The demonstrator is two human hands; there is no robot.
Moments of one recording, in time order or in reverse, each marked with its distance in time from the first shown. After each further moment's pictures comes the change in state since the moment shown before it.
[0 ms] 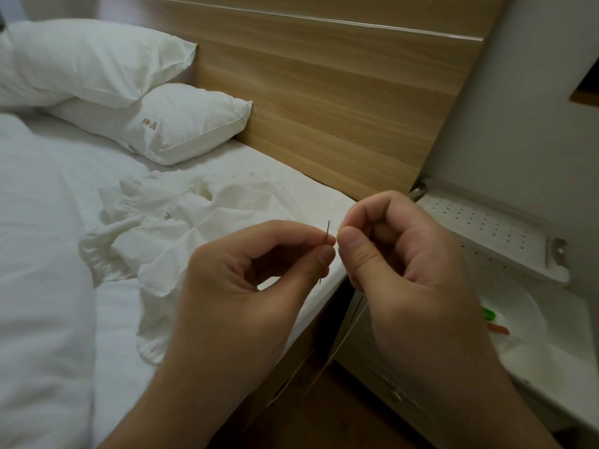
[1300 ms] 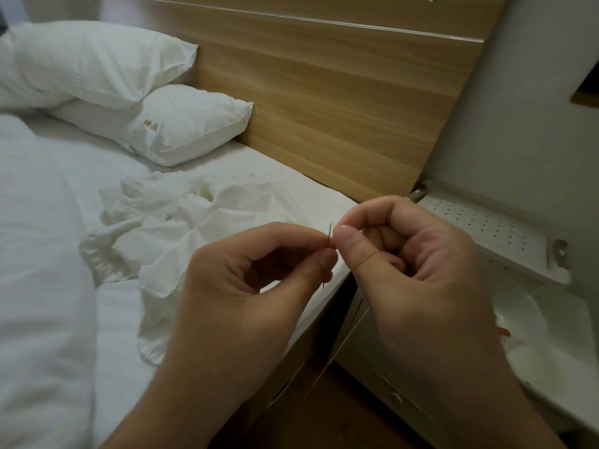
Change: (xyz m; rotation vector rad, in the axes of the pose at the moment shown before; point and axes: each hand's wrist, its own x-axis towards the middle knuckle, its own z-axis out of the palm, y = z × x) left_hand -0.002 0.002 -0.002 -0.015 -0.025 -0.025; right_hand 0.002 -0.003 -0.001 0.094 0.025 -0.013
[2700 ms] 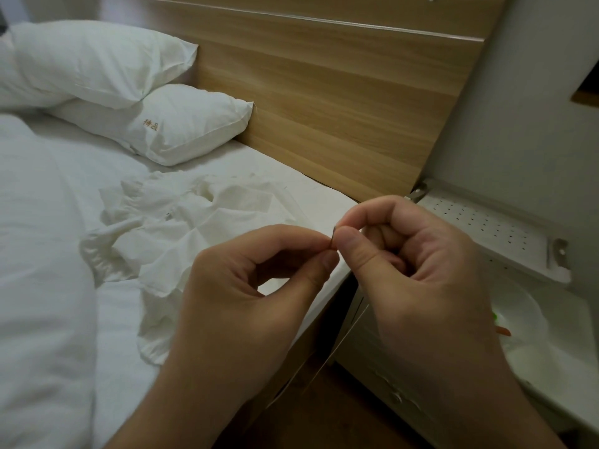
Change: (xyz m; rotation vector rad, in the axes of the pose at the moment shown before) left_hand -0.001 -0.003 0.002 0.055 0.012 0.036; right_hand -0.001 0.002 -0.002 -0.024 0.005 -0.015
